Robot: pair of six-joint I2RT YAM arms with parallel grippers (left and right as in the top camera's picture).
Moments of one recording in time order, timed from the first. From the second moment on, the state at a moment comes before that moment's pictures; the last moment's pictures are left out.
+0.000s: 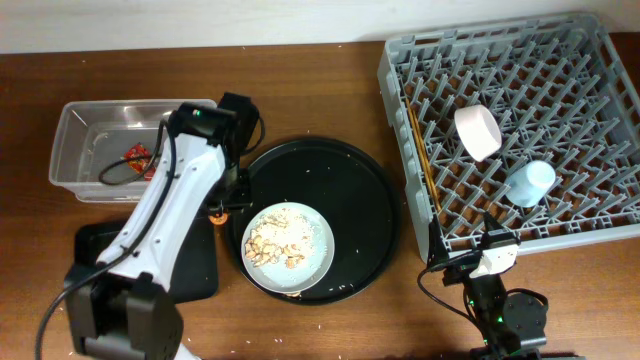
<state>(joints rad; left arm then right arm) -0.28 1.75 1.55 -1.48 -0.20 -0.45 0.10 0.01 0.01 -0.07 -0.08 0.04</state>
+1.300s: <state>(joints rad) -0.89 1.89 1.17 -0.85 -0.11 -0.05 0.10 0.01 0.01 -0.07 -0.08 0.04</state>
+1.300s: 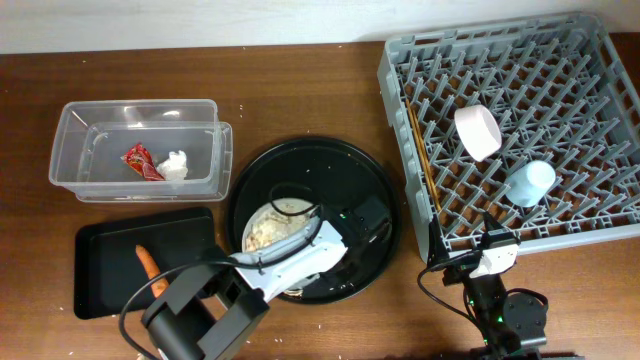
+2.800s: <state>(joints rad) 0.25 1.17 1.10 -1.01 0.67 -0.04 0.10 0.01 0.01 -0.07 -0.08 0.04</state>
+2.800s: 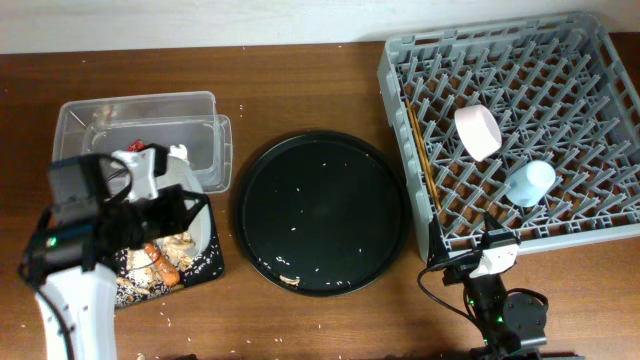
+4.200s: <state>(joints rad) -0.59 2.02 1.30 1.04 0.84 -1.05 0.10 0.01 0.01 -0.07 -0.08 0.04</state>
